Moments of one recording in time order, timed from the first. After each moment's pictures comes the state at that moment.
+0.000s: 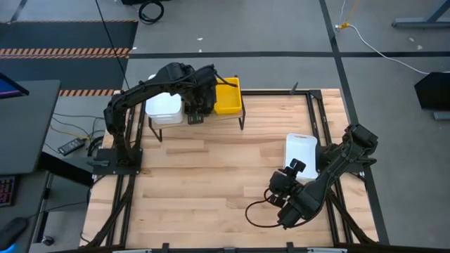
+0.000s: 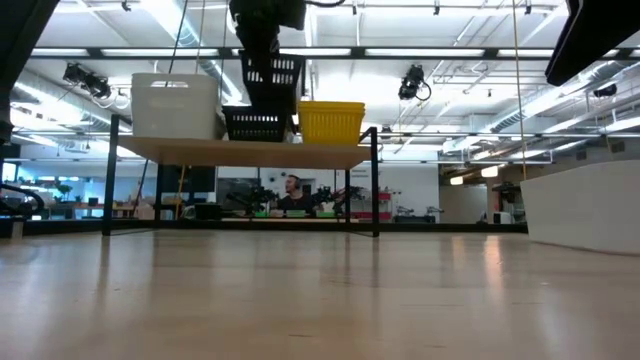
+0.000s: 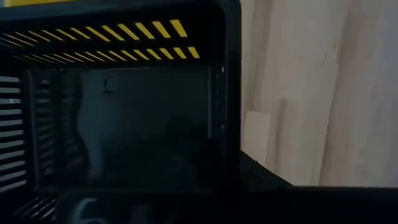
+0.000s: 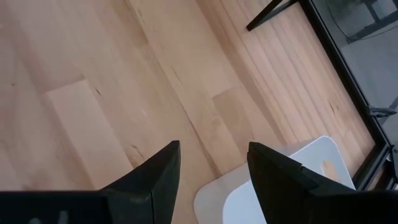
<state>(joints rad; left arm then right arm) 0.37 1.85 2.09 -1.51 -0.09 0.34 0.77 1.75 1.38 -1.46 0.68 1.31</state>
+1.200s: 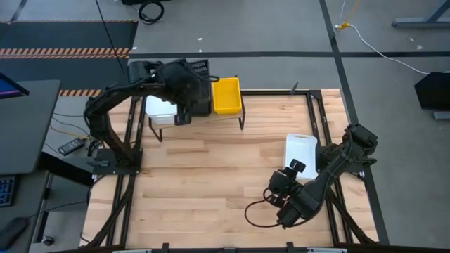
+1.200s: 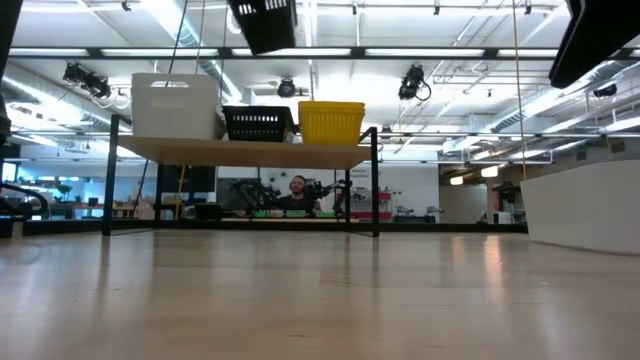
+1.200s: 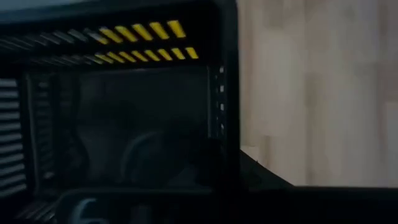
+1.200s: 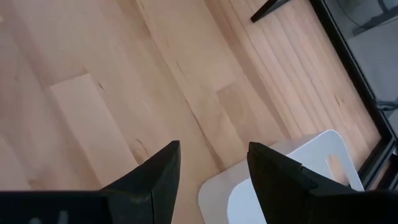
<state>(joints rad) 0.27 1.68 2.22 -1.52 -0.13 0.30 0.76 1.75 1.38 -1.44 0.65 1.31</state>
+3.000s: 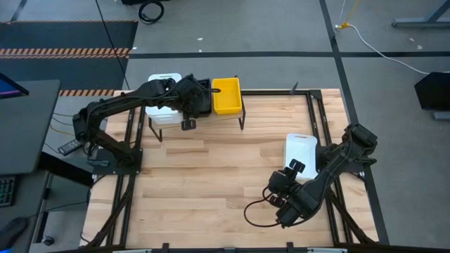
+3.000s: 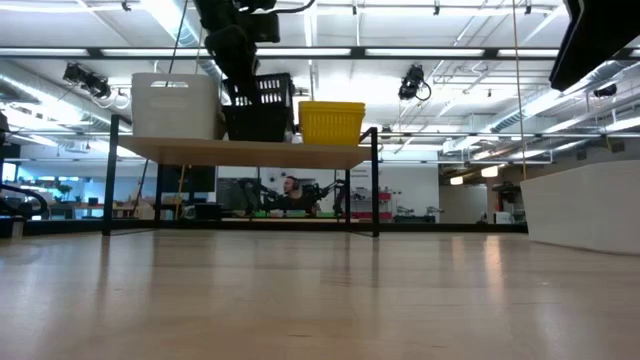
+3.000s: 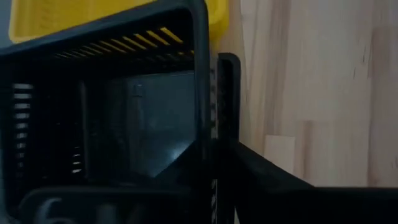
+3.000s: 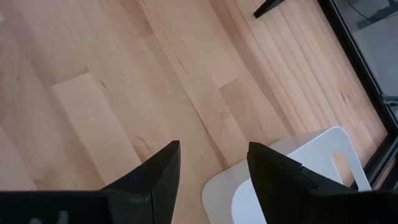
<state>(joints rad) 0.40 1.51 1.46 -0.99 -0.09 0.39 0.75 1.75 1.38 -1.43 0.64 1.31</state>
